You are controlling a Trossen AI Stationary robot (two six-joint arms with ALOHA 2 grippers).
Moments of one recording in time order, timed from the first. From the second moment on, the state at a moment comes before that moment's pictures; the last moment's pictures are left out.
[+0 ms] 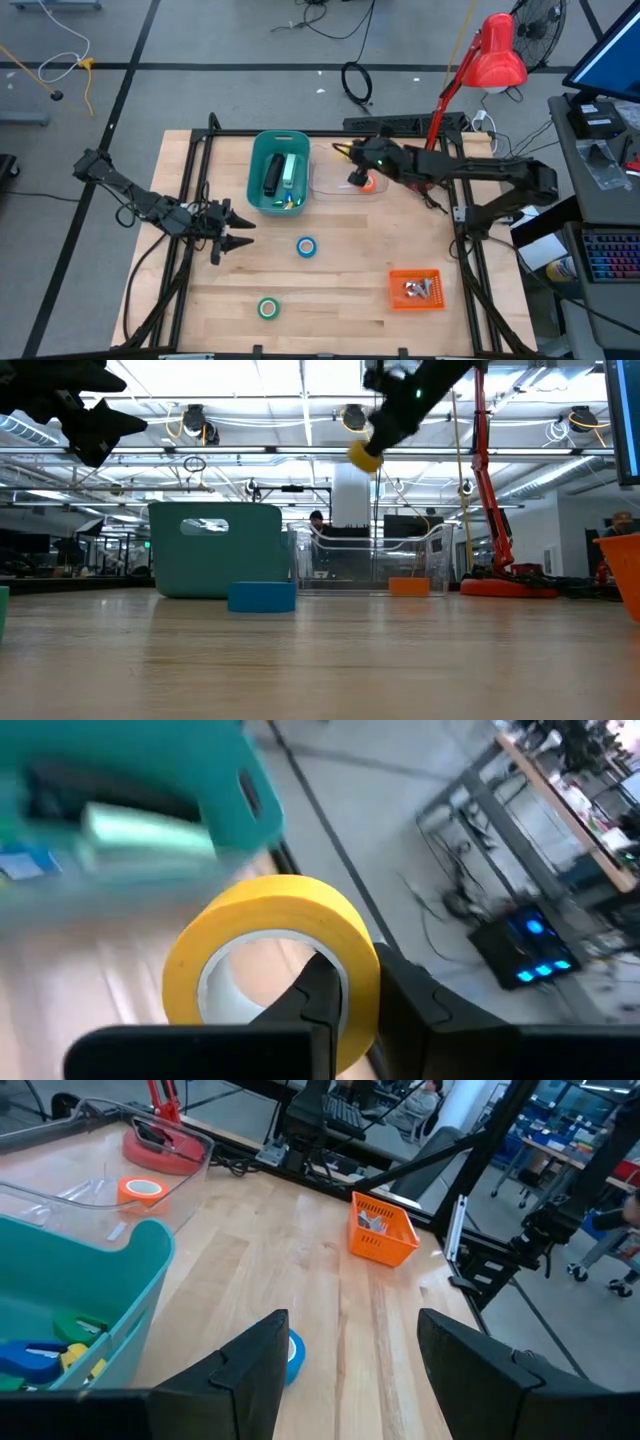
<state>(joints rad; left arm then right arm) -0.53 0.51 0.28 0.03 -0.45 -0.47 -0.19 1.42 1.15 -0.29 0.57 -0.25</state>
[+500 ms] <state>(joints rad) -0.53 0.51 0.28 0.06 -0.46 -0.50 -0.42 1.58 1.15 -0.35 0.18 -0.41</state>
